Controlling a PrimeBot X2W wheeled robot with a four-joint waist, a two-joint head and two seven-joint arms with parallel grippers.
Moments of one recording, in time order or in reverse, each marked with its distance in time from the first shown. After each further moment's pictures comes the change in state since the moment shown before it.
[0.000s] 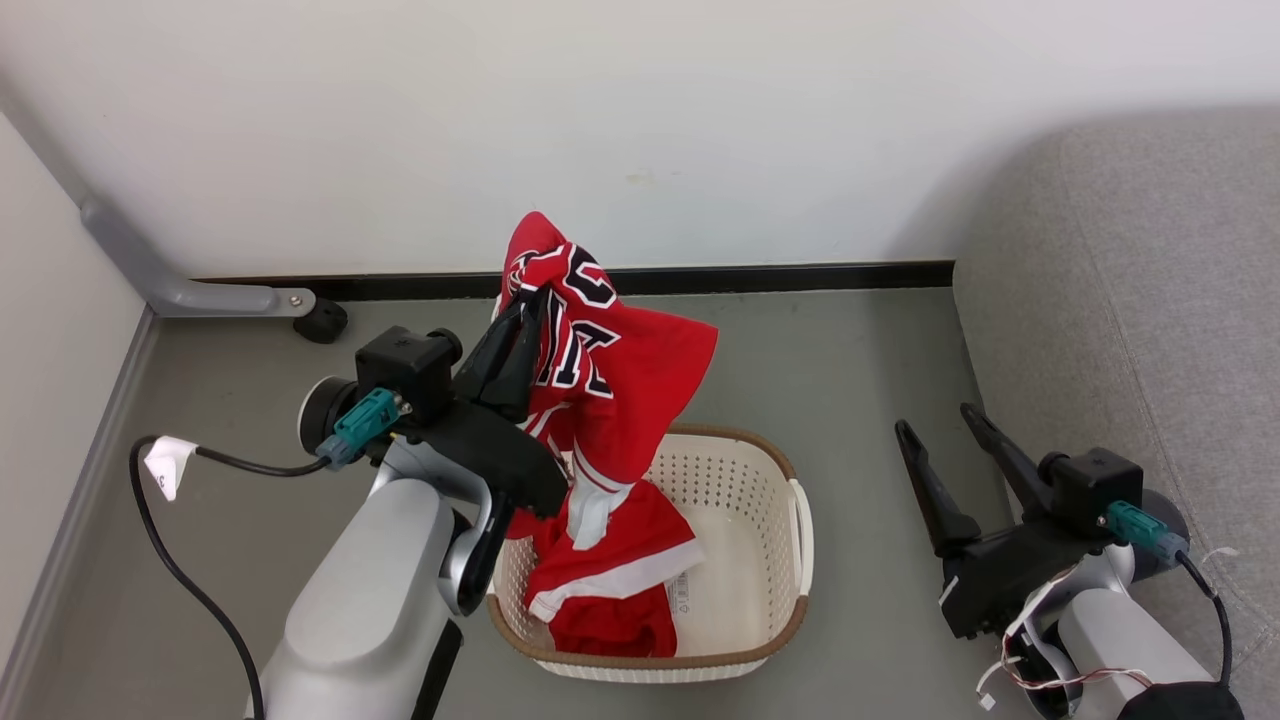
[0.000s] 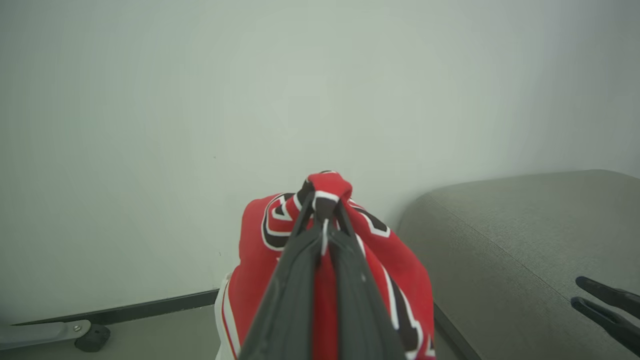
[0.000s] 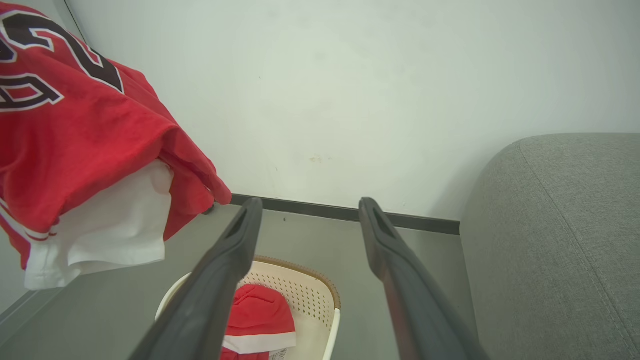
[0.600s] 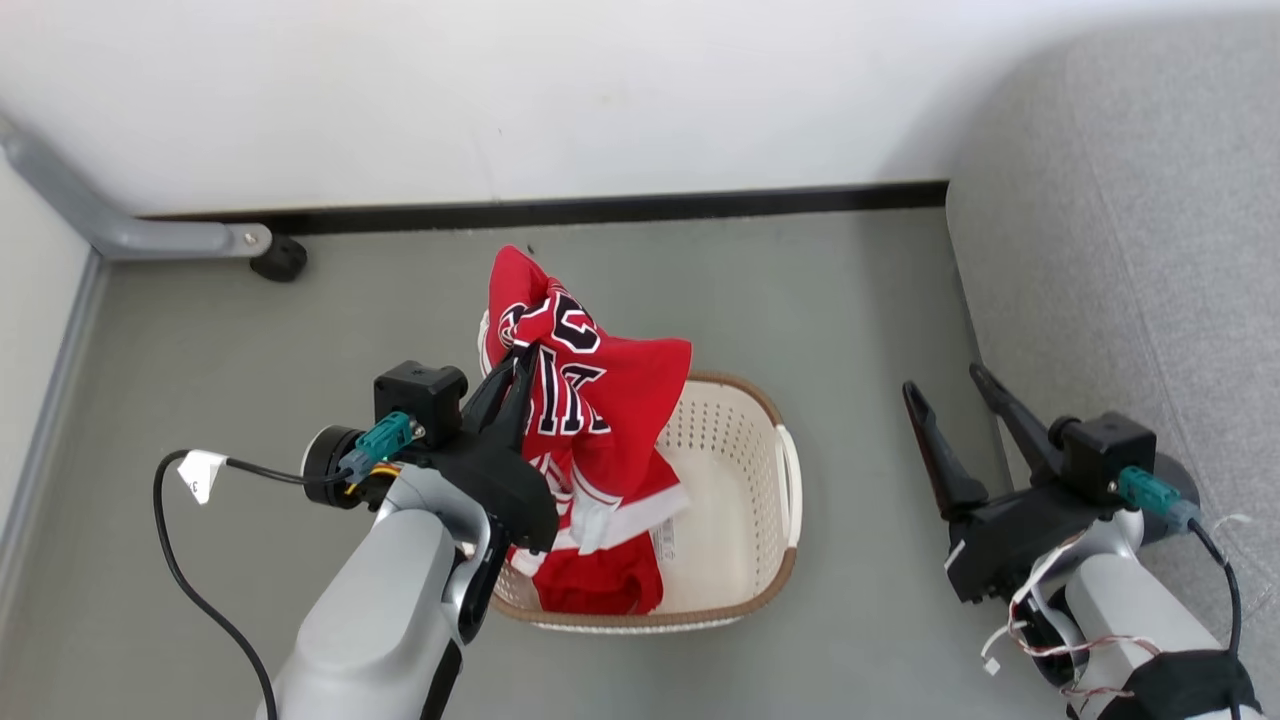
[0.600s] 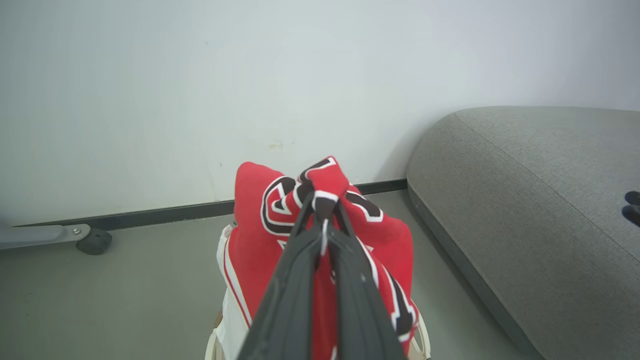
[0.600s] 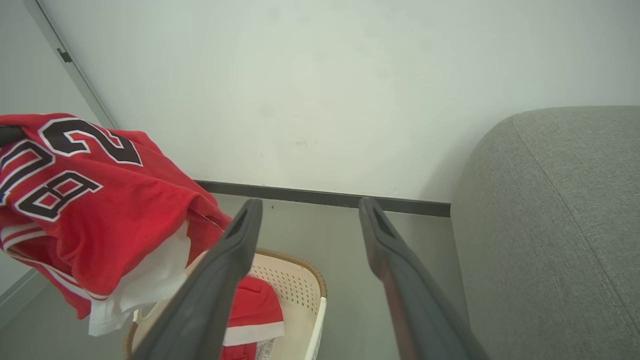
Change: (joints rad) left arm -0.022 -0.014 -0.042 0.181 -0.017 0.009 0.000; right arm -0.048 -0.010 -0.006 -0.002 0.000 -0.003 0.000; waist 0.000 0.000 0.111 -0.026
